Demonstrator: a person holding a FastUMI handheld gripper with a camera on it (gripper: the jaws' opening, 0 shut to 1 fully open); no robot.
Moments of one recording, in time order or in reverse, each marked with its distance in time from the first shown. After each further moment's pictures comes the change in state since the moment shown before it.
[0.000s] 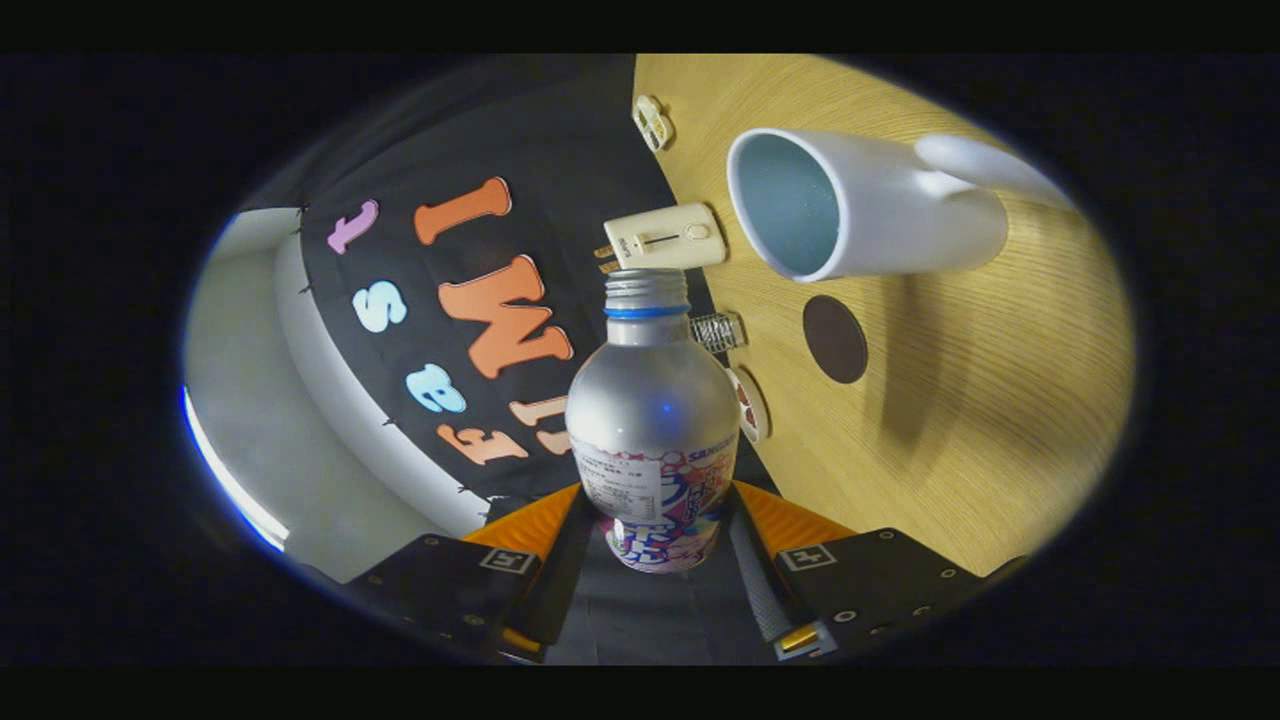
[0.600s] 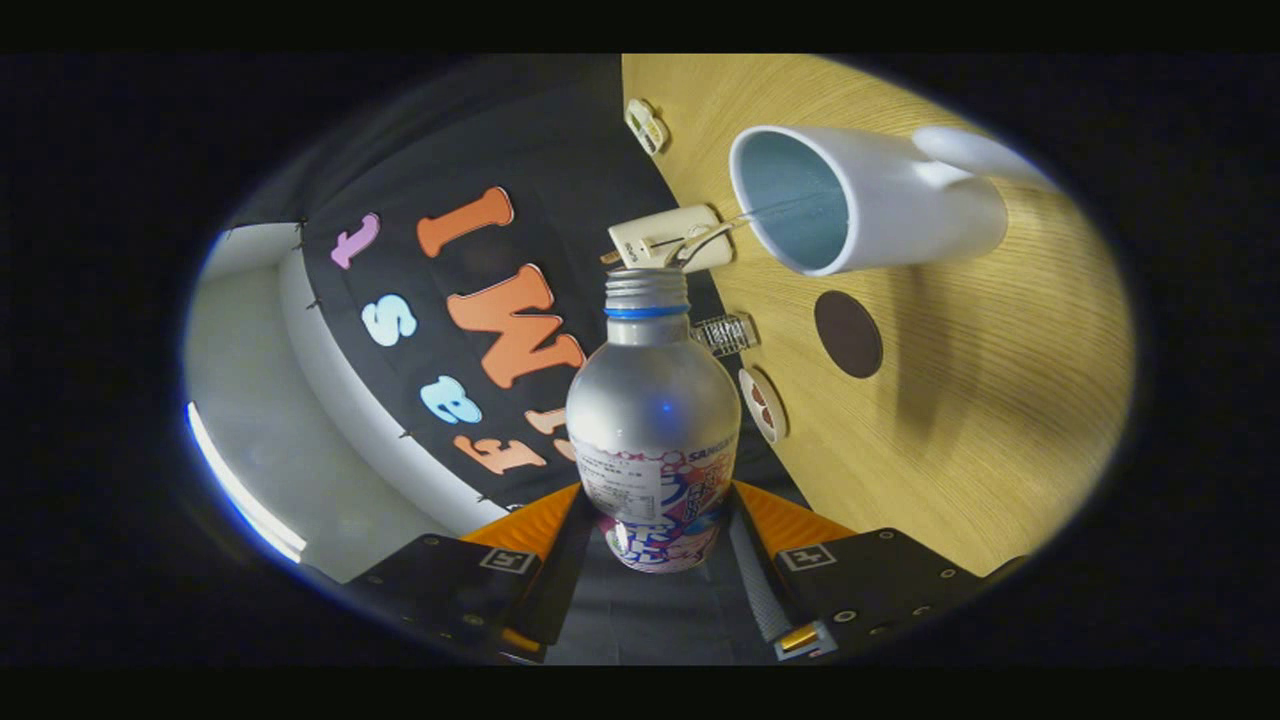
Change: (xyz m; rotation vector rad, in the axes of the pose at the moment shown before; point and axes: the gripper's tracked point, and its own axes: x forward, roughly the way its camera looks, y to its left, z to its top) arm 0.003 0.011 0.002 0.042 -0.024 0.039
